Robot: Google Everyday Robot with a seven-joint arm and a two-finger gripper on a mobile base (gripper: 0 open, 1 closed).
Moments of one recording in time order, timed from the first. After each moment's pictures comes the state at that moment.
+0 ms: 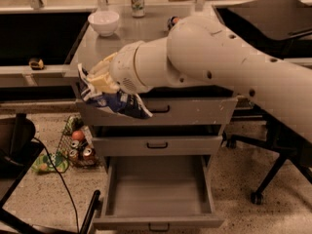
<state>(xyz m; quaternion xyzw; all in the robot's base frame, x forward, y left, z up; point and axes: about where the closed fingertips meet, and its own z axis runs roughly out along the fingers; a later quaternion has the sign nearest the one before) 0.520 0.135 0.942 -0.54 0.65 0.22 0.49</state>
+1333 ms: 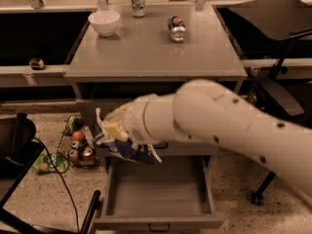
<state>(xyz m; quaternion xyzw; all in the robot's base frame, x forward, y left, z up) 0.461 0.111 0.857 -0.47 0.73 0.24 0.43</state>
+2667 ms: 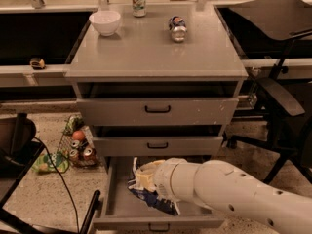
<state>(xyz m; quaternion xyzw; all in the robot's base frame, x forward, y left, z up) 0.415 0.038 0.690 -0.34 0.83 0.24 0.37</state>
